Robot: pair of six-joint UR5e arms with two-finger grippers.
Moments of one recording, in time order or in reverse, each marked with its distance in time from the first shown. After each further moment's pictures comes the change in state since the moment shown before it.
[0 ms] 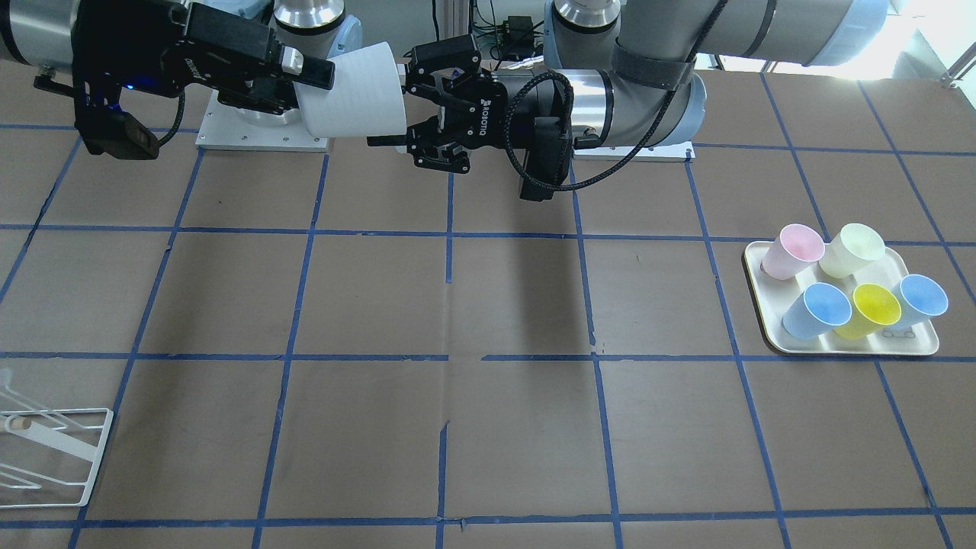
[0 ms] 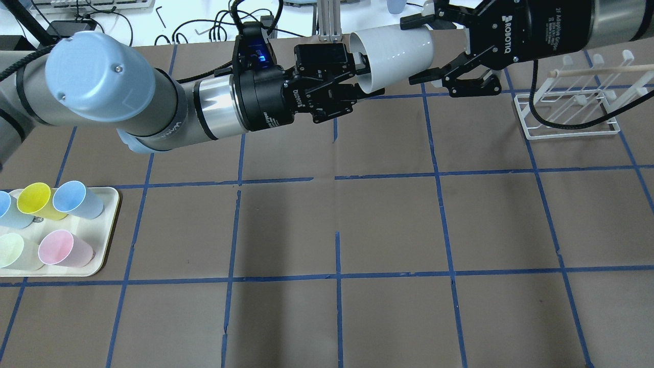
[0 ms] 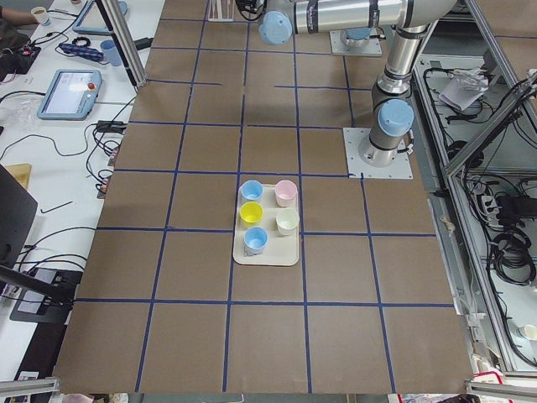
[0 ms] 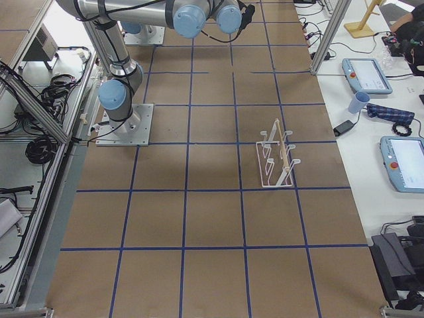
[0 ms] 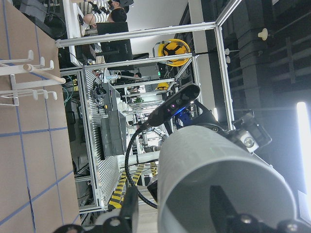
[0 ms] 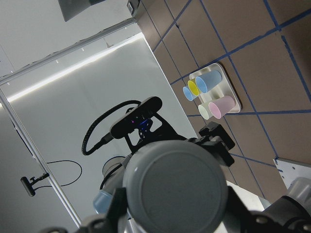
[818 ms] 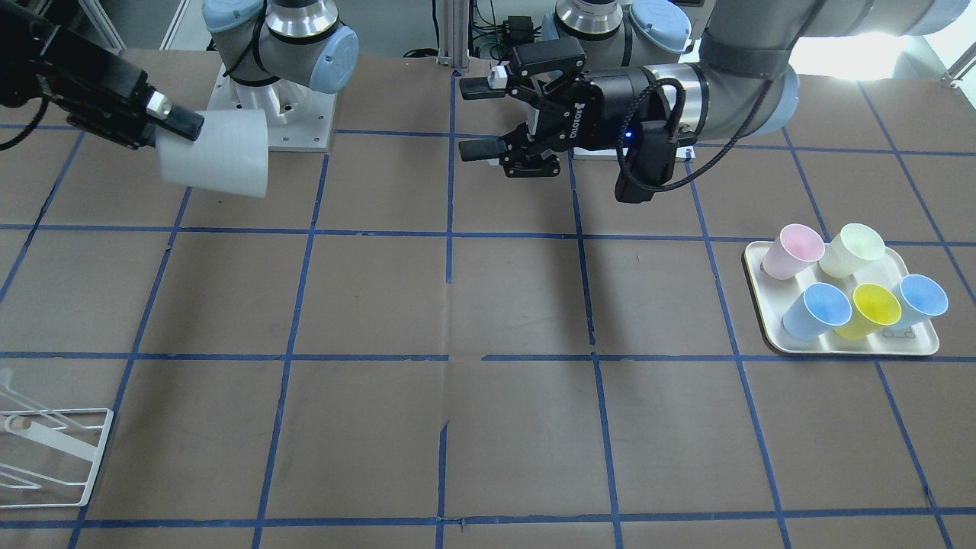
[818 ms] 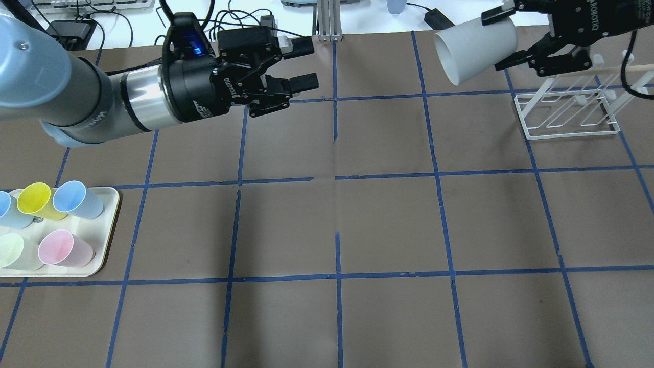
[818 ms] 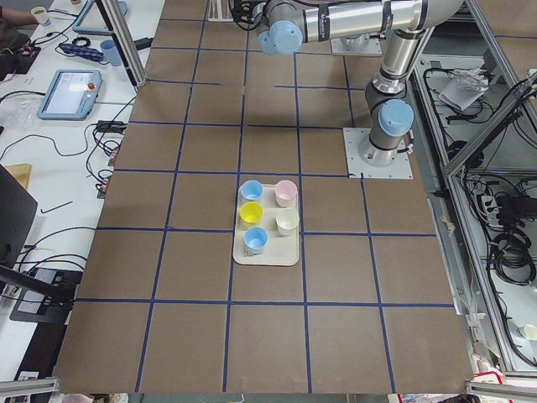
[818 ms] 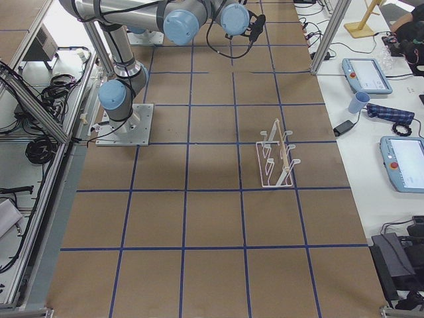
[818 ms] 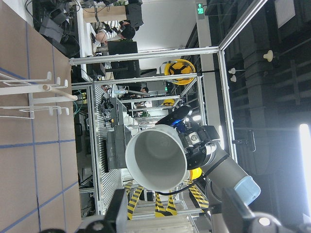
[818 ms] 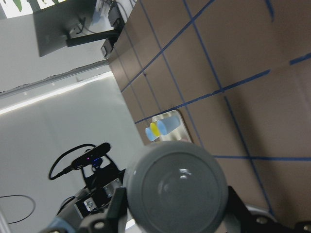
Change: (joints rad) left arm 0.223 0.055 -0.004 -0.061 0.216 -0.035; right arm -0.156 0.020 -0.080 -0.295 -0.354 0.064
